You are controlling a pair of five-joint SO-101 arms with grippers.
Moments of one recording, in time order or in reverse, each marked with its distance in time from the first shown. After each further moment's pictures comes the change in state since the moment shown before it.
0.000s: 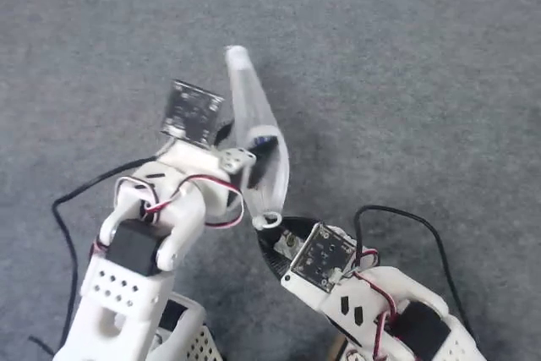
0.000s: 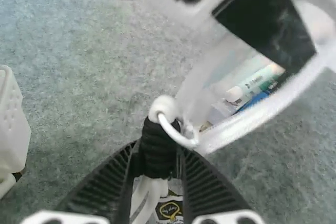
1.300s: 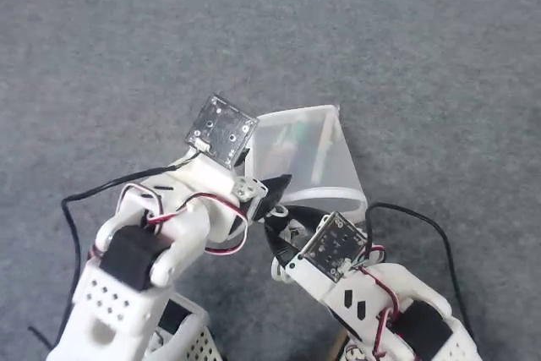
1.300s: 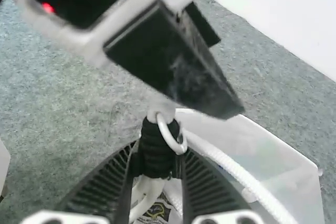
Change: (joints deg) left arm 6.3 -0.1 -6.8 15.2 -3.7; right arm 4.7 -0.1 0.0 -2.0 -2.2
